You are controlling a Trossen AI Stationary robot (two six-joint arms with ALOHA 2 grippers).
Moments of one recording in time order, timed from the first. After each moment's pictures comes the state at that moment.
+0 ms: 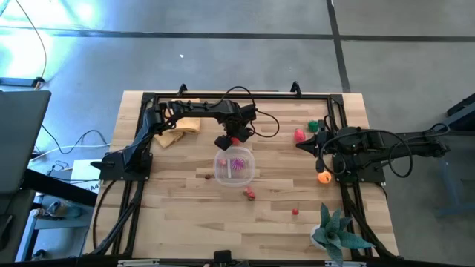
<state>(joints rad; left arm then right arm) 0.46 2.21 1.69 -0.93 0.04 0.99 0.07 0.52 0.54 -0.38 0.21 0.03</state>
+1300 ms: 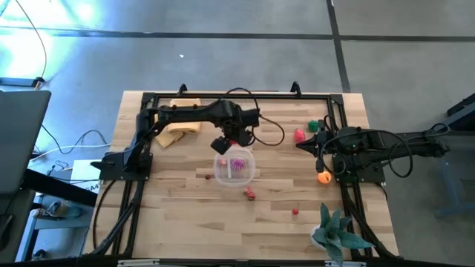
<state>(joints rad) 0.30 2.08 1.89 -1.25 -0.10 0.86 0.07 0.52 0.54 -0.38 0.21 0.03</state>
